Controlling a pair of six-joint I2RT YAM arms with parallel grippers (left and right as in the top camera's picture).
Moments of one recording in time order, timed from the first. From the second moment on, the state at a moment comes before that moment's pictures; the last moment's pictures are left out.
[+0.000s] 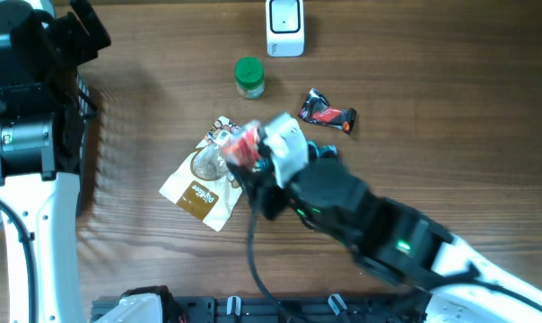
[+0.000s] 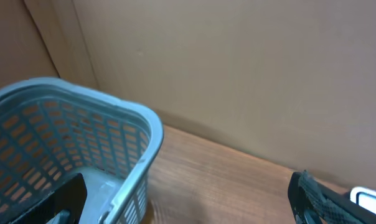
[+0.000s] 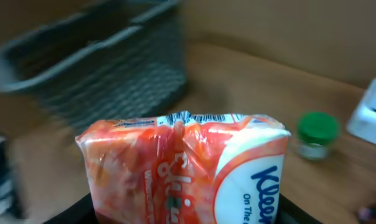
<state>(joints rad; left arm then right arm) 0.09 1.33 1.57 -0.56 -0.27 -0.15 1.02 1.13 1.12 -0.35 0.10 0.25</state>
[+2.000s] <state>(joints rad) 0.09 1.33 1.57 -0.97 -0.28 -0.13 0.40 1.79 1.16 0.80 -0.74 0.91</state>
